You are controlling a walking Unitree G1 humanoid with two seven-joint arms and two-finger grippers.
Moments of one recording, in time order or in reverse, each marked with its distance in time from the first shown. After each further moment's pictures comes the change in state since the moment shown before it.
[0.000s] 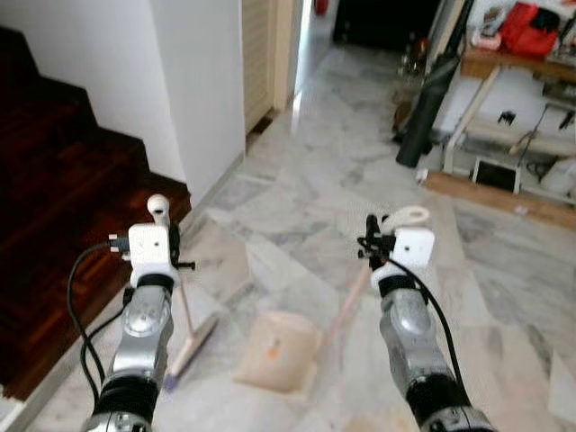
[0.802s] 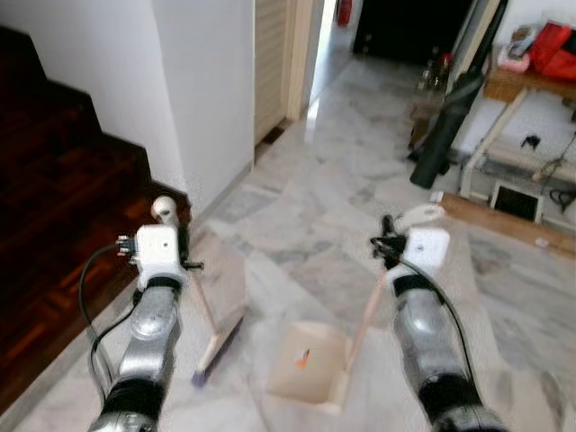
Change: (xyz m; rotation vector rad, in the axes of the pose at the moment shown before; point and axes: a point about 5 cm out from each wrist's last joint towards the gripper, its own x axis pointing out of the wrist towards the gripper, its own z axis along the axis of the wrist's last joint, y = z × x) left arm 0.000 0.005 -0.001 -0.009 -0.001 0.017; right arm 0.005 0.003 0.007 -0.014 -0.023 0.019
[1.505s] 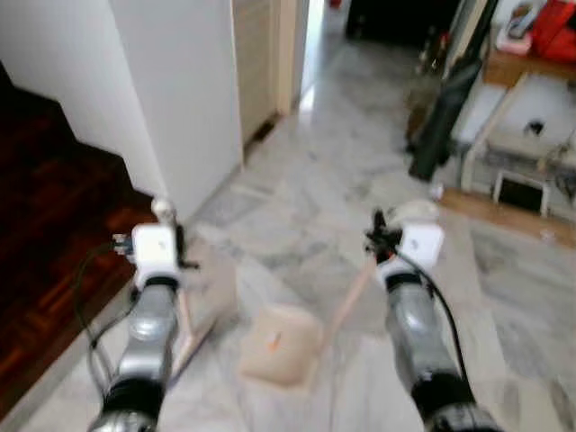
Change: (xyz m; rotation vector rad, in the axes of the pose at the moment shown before) left arm 0.000 -0.019 0.003 -0.018 -0.013 -0.063; right arm -0.001 -0.016 -0.001 -0.012 0.008 -0.046
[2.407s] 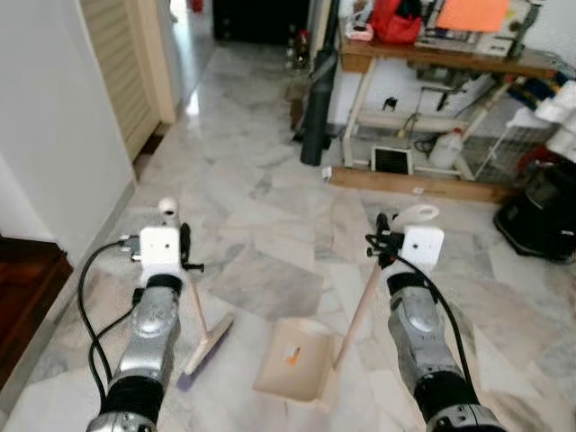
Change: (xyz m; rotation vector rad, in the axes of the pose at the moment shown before) left arm 0.000 0.019 -0.001 0.041 0.005 0.042; right arm 0.002 0.014 0.000 0.011 0.013 0.030
